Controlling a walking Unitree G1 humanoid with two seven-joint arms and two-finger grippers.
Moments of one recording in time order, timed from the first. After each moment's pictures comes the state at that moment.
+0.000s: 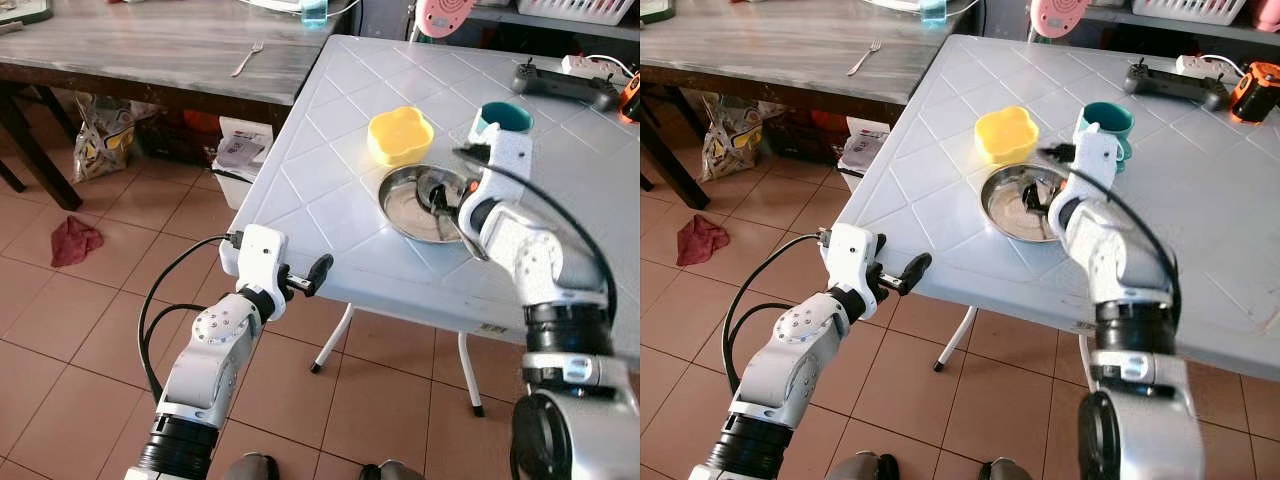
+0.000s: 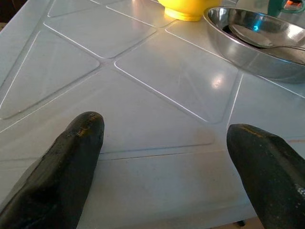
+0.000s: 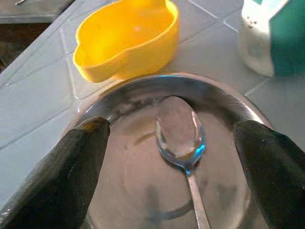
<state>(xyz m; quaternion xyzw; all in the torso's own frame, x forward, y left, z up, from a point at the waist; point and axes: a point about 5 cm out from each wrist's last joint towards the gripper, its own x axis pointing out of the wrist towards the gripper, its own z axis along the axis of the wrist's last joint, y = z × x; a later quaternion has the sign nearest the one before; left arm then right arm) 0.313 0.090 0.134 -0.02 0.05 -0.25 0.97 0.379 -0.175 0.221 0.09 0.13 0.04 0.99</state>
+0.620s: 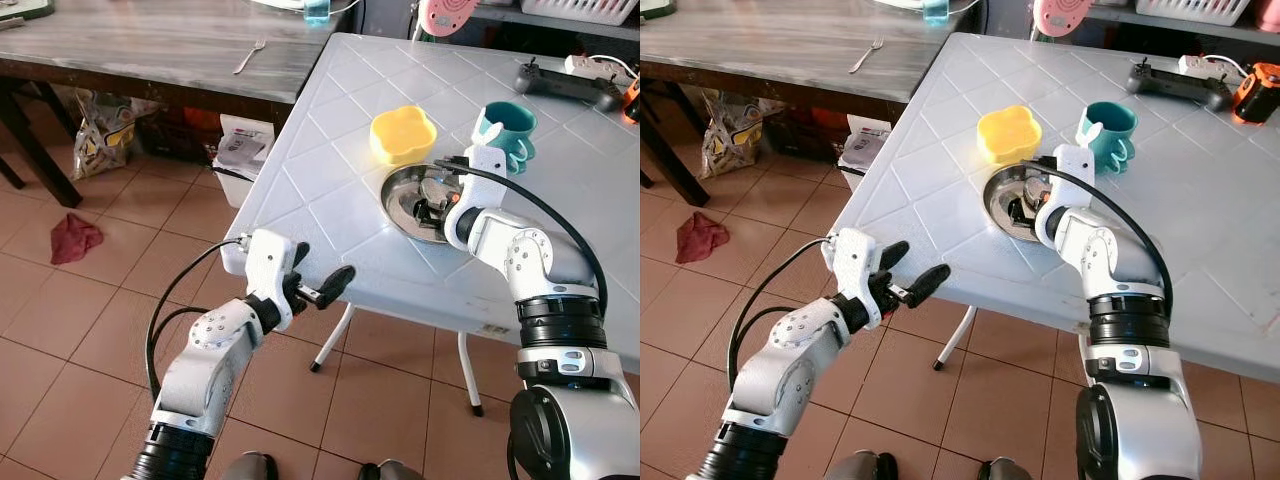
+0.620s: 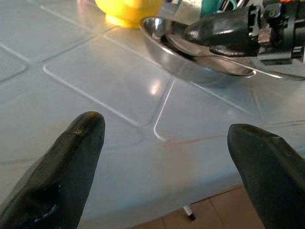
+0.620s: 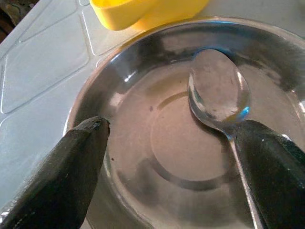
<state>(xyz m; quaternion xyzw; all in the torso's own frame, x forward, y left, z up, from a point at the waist) 0.300 0.082 0.141 -0.07 0.04 -0.35 0.93 0.379 -0.164 0.206 0.10 0.19 0.08 0.97</state>
